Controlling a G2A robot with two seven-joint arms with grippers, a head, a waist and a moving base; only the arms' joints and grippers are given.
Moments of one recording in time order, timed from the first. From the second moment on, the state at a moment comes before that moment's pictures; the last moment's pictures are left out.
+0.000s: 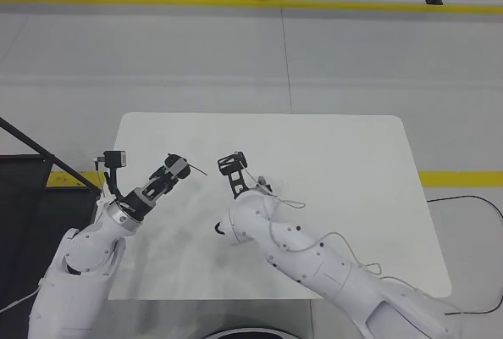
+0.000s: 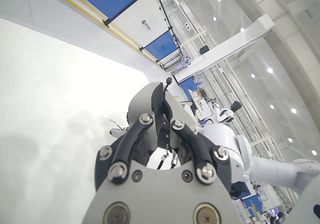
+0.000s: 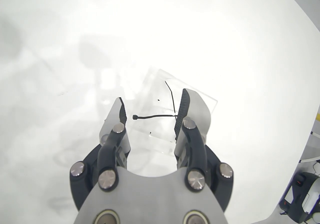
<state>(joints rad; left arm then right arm) 1.38 -1.15 -1.57 -1.69 -0.04 -0.49 -0.52 -0.60 -1.58 0.48 -1.26 -1.37 0.63 1.19</state>
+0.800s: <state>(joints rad) 1.34 -1.15 -1.55 -1.66 -0.04 -0.47 -0.52 -0.80 -1.74 0.69 -1.28 -1.82 0.48 1.34</state>
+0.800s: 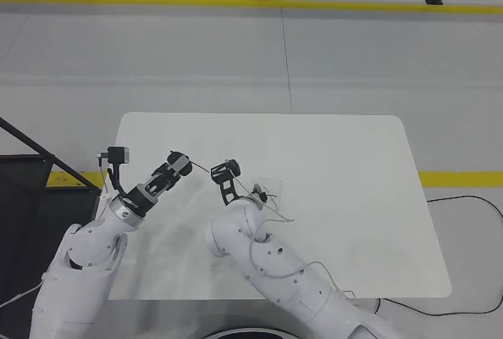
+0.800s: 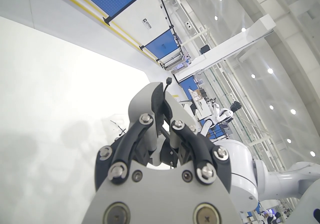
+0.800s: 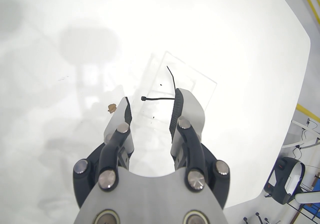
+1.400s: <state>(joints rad) 1.33 -1.14 -1.54 -1.63 -0.05 -0.47 -0.52 -0.81 -1.81 0.76 -1.22 -1.87 0.45 1.32</state>
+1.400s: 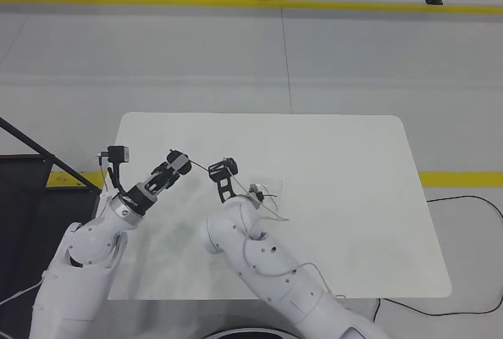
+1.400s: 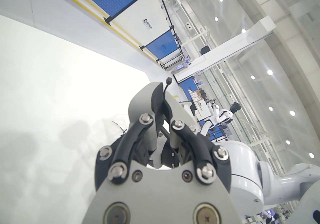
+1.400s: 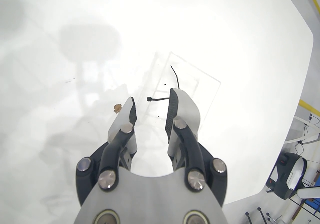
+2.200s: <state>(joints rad) 1.33 -1.14 -1.54 -1.63 -0.06 -0.48 -0.52 -0.82 -1.86 0.82 -1.16 -1.92 0.43 1.29</state>
